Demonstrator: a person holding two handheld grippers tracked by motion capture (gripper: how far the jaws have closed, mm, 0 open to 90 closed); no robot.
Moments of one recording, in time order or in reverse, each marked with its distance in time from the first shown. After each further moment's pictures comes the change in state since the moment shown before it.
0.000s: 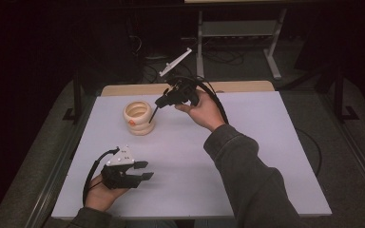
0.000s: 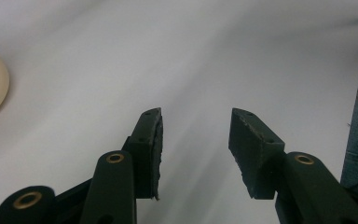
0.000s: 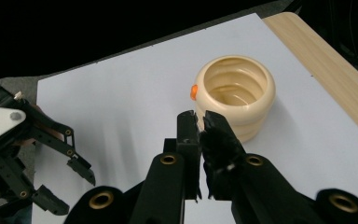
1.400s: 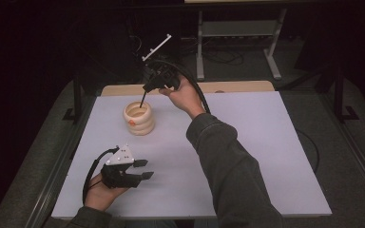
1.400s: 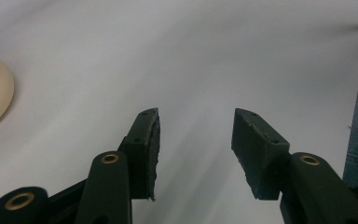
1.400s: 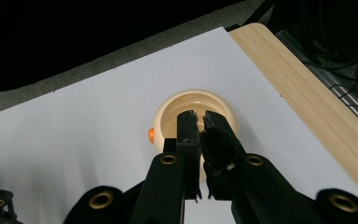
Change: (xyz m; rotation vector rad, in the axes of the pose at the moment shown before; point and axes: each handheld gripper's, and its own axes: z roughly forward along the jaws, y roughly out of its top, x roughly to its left) left arm 0.001 0.002 -0.002 -0.006 0.007 0.015; right arm -0.031 0.049 0.038 0.022 -0.084 0.056
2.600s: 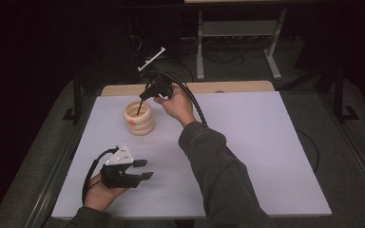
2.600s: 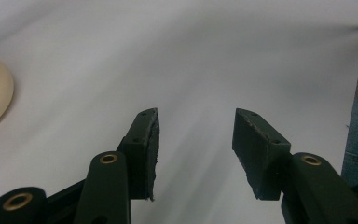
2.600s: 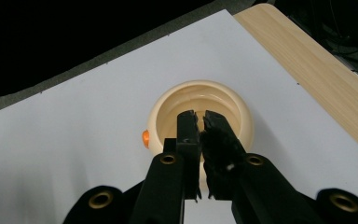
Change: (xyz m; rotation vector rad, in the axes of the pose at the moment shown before) left arm -0.001 0.000 -0.002 0.005 -0.007 -0.005; right arm -0.002 -0.012 0.045 0.013 0.018 0.058
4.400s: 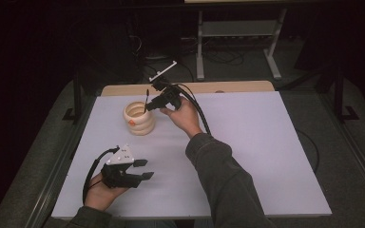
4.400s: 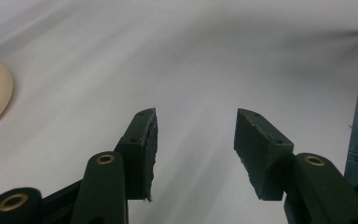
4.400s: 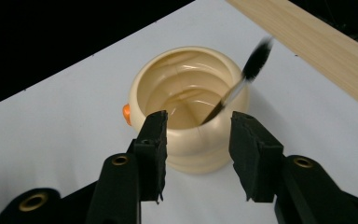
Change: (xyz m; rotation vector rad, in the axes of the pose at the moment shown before) left arm 0.001 0.000 0.003 0.006 0.000 -0.001; right arm -0.011 -0.044 0.010 -0.037 -0.013 0.090
